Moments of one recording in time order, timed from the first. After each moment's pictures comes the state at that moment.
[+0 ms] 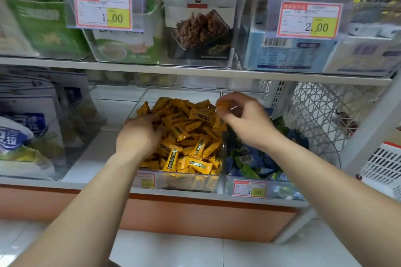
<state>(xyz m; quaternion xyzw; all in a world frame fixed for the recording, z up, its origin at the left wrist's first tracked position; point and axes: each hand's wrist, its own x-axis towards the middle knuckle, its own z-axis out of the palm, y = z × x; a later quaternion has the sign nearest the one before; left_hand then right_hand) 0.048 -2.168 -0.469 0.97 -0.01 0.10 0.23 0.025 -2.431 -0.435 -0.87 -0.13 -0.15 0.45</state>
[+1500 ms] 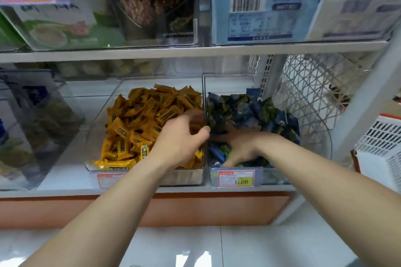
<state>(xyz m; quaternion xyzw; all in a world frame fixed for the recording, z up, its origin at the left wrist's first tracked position) 0.023 -2.276 -0.479 0.91 -0.20 0.04 0.37 0.042 -2.479 -0.512 -0.96 -0.13 0.26 0.03</state>
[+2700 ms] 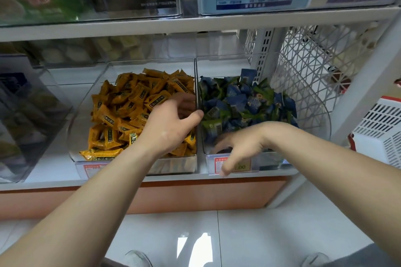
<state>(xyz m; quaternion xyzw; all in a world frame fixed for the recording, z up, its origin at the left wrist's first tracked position) 0.033 -2.275 -0.491 0.89 -0.19 0.04 0.41 0.010 -2.476 -0.492 -0.89 -0.16 0.40 0.10</state>
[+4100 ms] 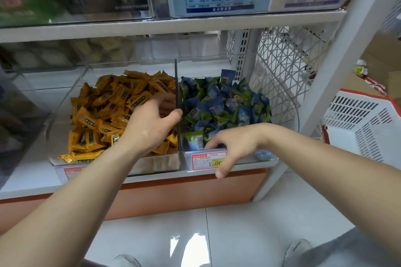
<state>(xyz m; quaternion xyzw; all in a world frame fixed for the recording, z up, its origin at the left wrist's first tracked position) 0.028 -2.278 -0.487 0.90 -0.18 0.04 0.40 -0.014 -2.503 -0.489 -0.88 -0.18 0.37 0.23</state>
